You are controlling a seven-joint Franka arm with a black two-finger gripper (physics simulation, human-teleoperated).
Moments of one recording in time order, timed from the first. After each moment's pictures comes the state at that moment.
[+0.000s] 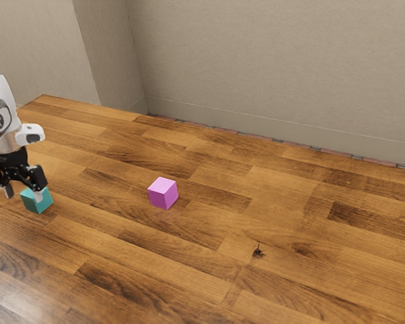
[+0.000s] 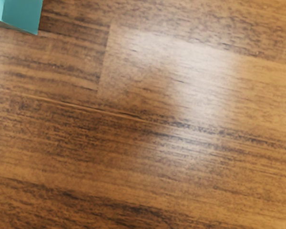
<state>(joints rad) 0.13 -0.03 0.38 -2.19 0.05 2.04 0.26</state>
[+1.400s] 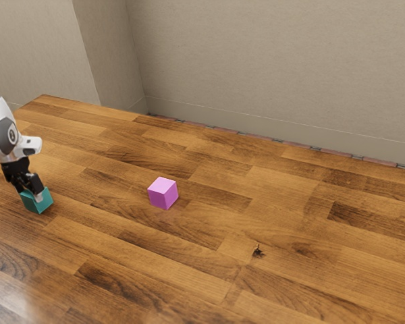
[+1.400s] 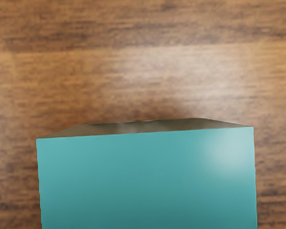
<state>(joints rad) 0.49 0.52 0.19 -1.76 -0.13 2.22 0.79</state>
